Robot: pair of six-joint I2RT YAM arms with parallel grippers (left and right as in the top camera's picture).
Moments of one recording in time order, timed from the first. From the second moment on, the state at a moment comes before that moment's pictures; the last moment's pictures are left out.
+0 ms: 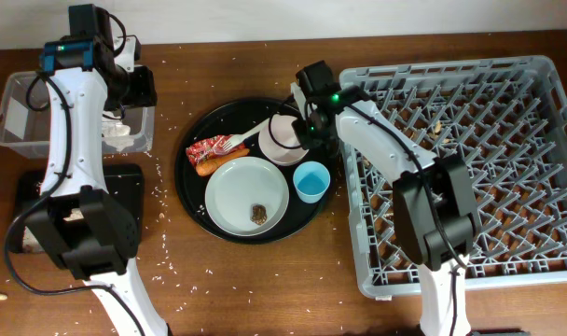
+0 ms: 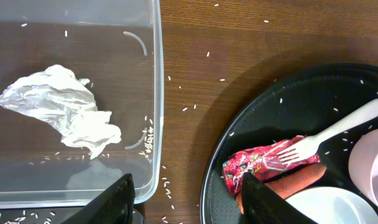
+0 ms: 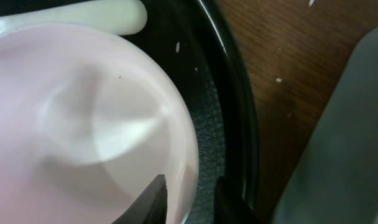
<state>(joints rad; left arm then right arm) 0.12 2.14 2.15 -1.21 0.09 0.04 0.41 2.19 1.74 -0.75 -0.03 -0.03</state>
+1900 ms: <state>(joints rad) 0.12 2.14 2.15 -1.19 0.09 0.04 0.24 2.13 2.00 -1.18 0.95 0.18</state>
